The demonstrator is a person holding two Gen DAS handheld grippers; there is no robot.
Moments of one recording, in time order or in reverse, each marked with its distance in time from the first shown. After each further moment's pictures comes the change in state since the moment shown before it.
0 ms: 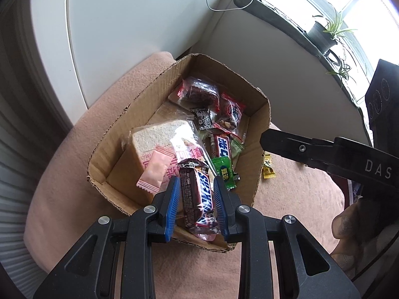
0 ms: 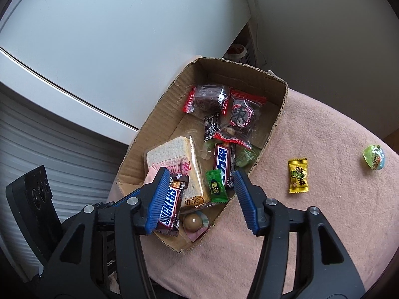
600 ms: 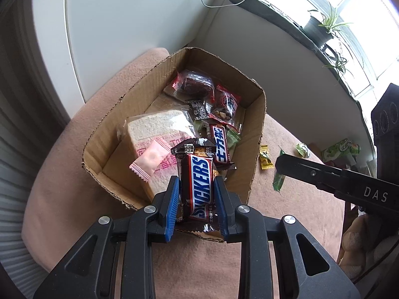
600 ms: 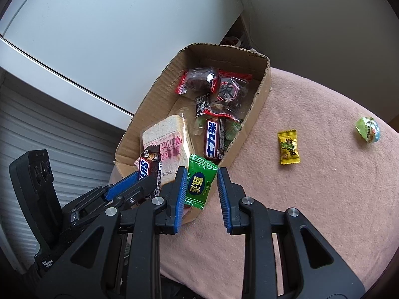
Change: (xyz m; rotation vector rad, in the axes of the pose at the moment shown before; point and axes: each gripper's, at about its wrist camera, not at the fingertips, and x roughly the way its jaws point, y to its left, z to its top) left arm 0.002 -0.005 -0.012 0.020 0.005 -0.002; right arm -0.006 -0.011 -0.030 0.018 0.020 0.012
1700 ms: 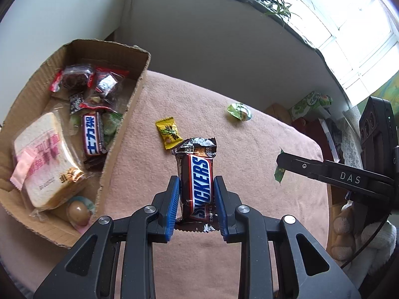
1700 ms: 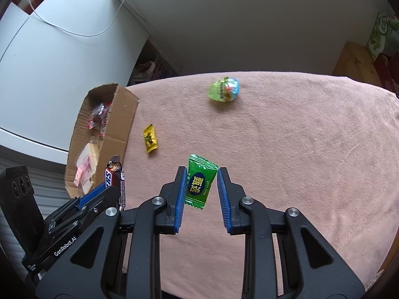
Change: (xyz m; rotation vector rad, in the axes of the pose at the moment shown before) left arm 0.038 -0.124 -0.019 0.235 0.105 -0.151; right arm -0.097 -0.158 -0.062 0.314 -0.133 -0.150
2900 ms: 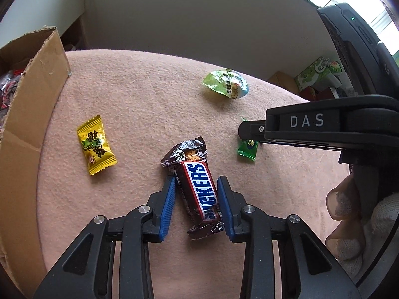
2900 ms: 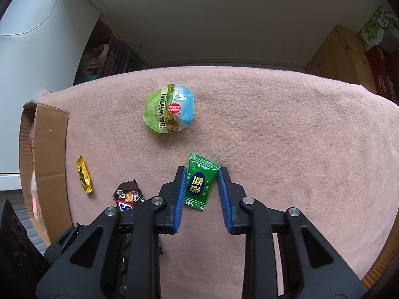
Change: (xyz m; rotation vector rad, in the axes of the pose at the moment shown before) left arm 0.110 -0.058 0.014 0.122 0.161 0.038; right arm 0.112 -0.045 0.062 0.066 0.188 -0.210
